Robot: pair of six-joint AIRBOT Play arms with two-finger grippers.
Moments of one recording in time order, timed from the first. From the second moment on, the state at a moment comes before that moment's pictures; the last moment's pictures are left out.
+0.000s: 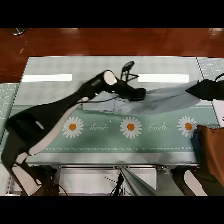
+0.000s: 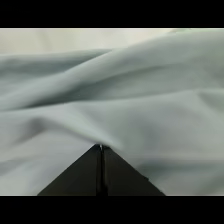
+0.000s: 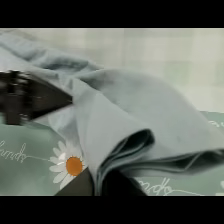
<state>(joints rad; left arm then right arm) -0.71 -1.91 1.66 0.72 -0.84 -1.50 -0.27 -0.85 1.10 -0.99 1.39 1.33</state>
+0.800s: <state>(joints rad) -0.39 -1.92 1.94 0.76 -1.34 -1.55 -0.17 -0.87 1.14 -0.90 1.40 1.39</state>
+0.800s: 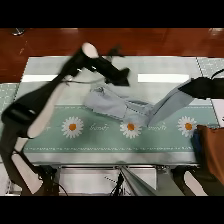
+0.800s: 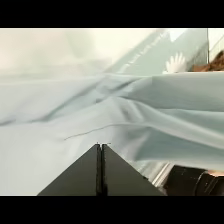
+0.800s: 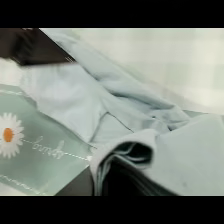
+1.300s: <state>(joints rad) 0.05 -1.23 1.70 0.98 -1.46 -1.44 0.30 -1.37 1.52 -0.87 1.27 1.39</state>
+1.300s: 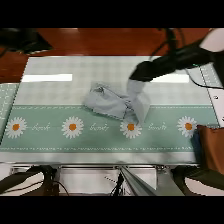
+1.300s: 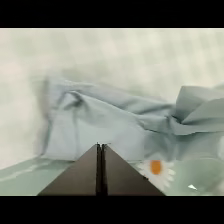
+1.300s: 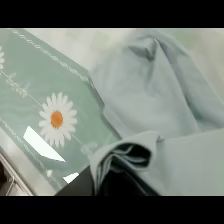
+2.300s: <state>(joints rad) 0.09 -0.60 0.71 1.00 -1.15 -1.50 0.50 -1.94 1.85 -0.82 1.14 1.50</state>
